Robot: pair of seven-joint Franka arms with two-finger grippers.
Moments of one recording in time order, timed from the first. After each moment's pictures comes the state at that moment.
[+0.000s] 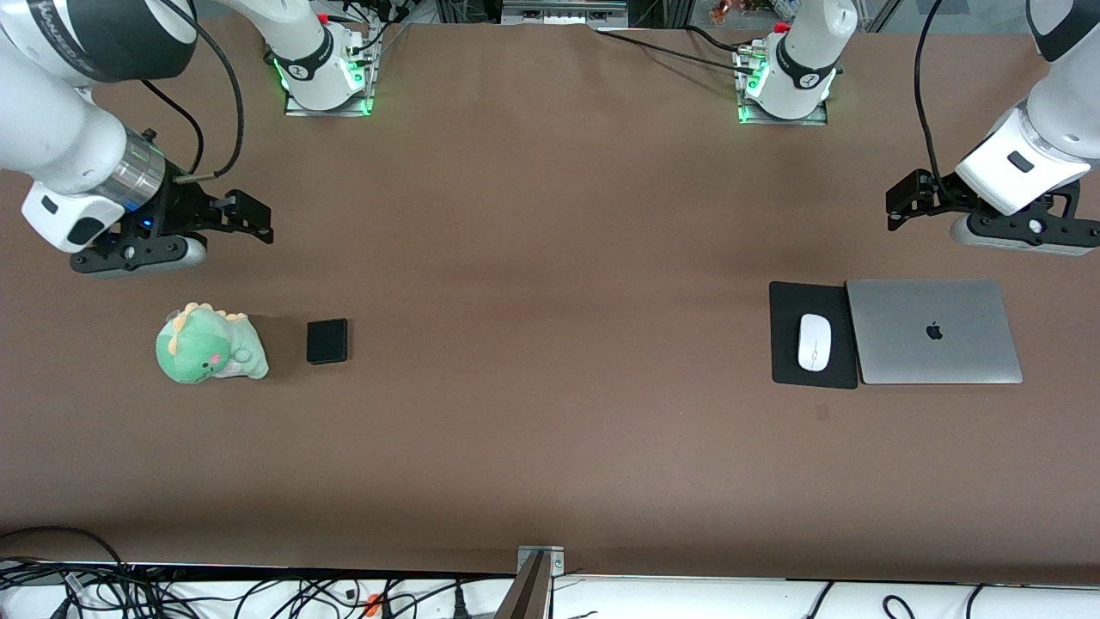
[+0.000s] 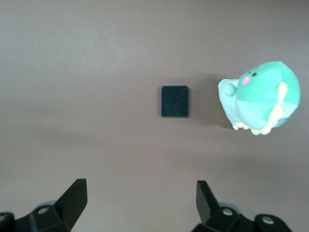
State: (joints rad) left arm -0.08 -0.01 -0.02 -1.68 0.04 1.65 0.03; right arm 0.45 0.06 -0.29 -1.68 0.09 1.70 0.03
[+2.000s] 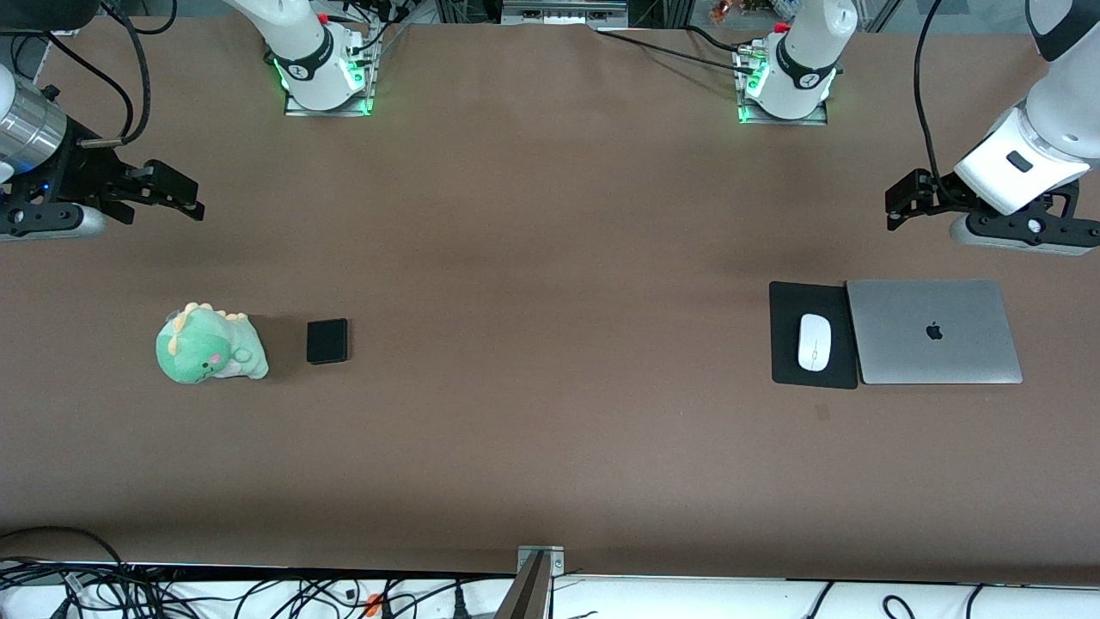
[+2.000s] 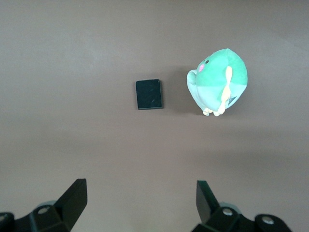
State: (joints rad) left arm -0.08 -0.01 -0.02 -1.68 0.04 1.64 0.03; right arm 0.24 0.01 -0.17 -1.65 0.07 1.62 0.02
